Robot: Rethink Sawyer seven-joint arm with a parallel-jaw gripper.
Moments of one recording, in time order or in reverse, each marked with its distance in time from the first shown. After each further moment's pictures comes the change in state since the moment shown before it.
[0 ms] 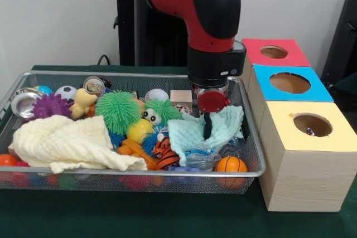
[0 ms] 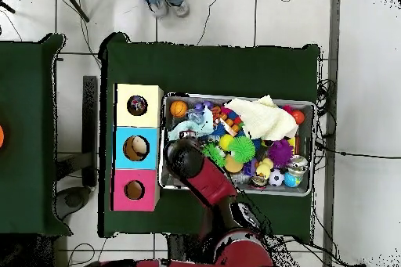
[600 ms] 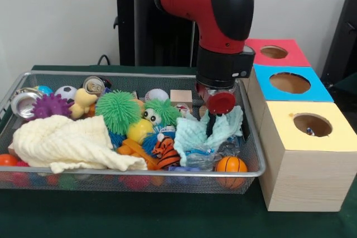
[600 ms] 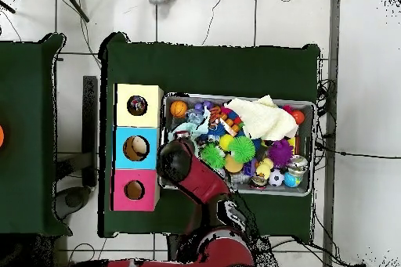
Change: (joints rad) arm 0.095 0.029 -0.077 -0.040 -0.066 -0.051 0.000
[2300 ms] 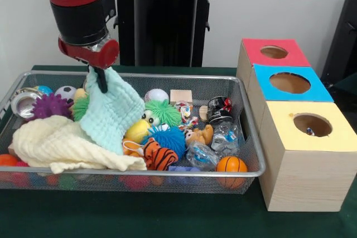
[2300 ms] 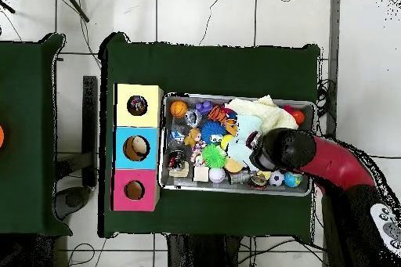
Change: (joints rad) arm -0.605 -0.197 0.246 -0.284 -0.814 0.773 -0.483
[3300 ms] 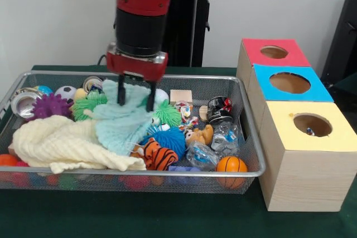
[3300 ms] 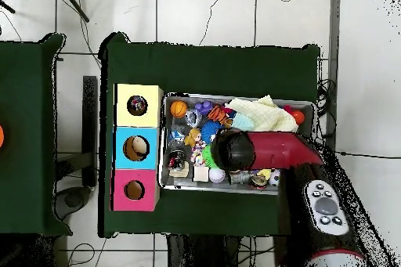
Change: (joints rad) arm 0.236 0.001 -0.048 0.002 -0.237 -0.206 0.000
